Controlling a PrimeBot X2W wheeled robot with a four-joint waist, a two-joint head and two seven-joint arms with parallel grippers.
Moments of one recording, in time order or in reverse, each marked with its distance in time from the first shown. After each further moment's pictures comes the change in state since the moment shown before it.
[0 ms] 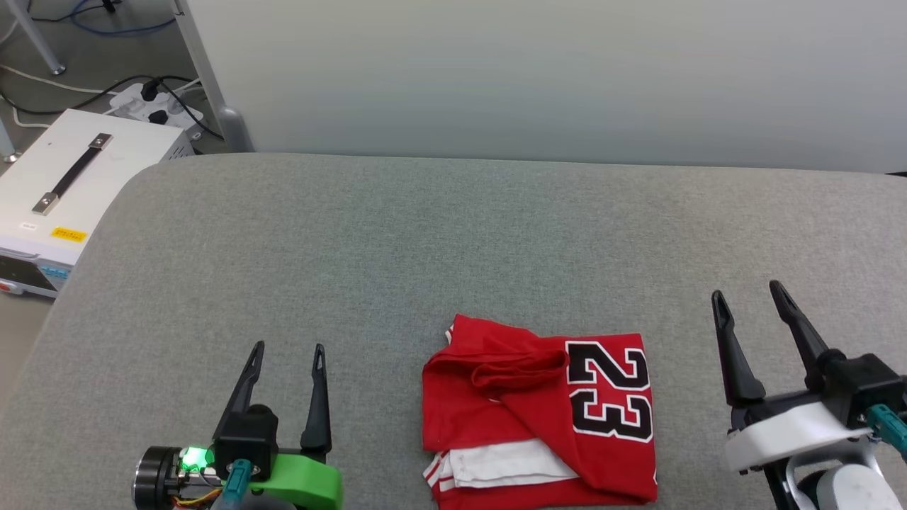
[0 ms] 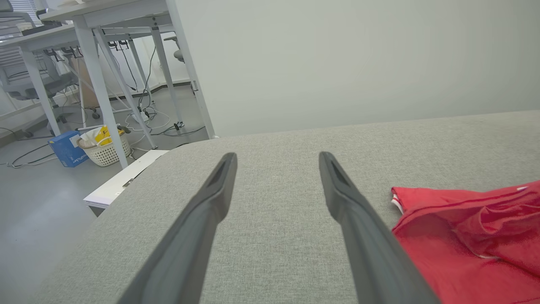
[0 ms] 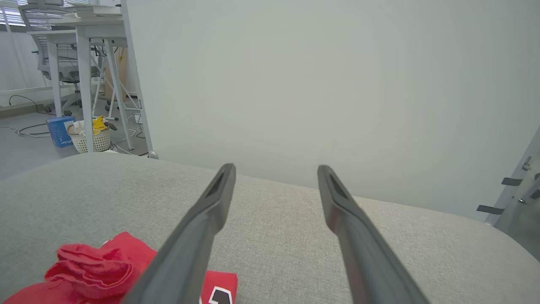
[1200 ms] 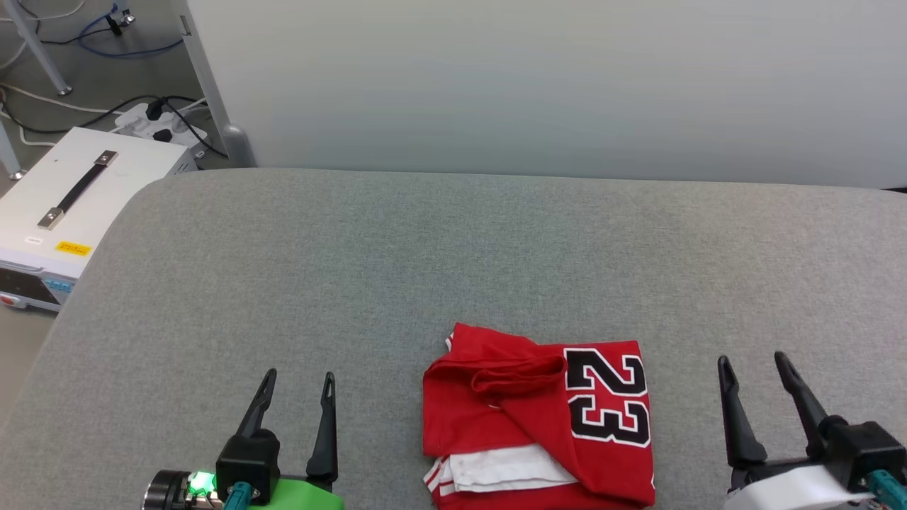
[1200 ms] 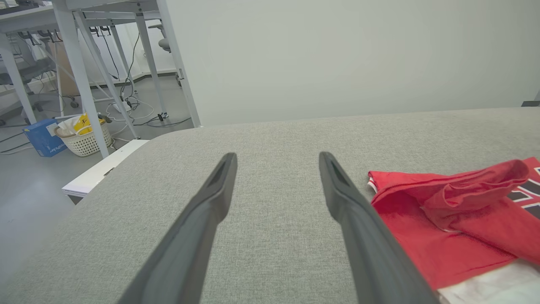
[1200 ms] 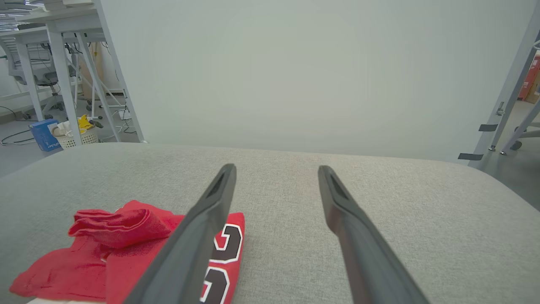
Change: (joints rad) left arm 0.058 -0.016 0.010 0.000 -0.021 -0.063 0.000; right arm 0.191 0.103 -0.071 -0.056 -0.029 0.000 0.000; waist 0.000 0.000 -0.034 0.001
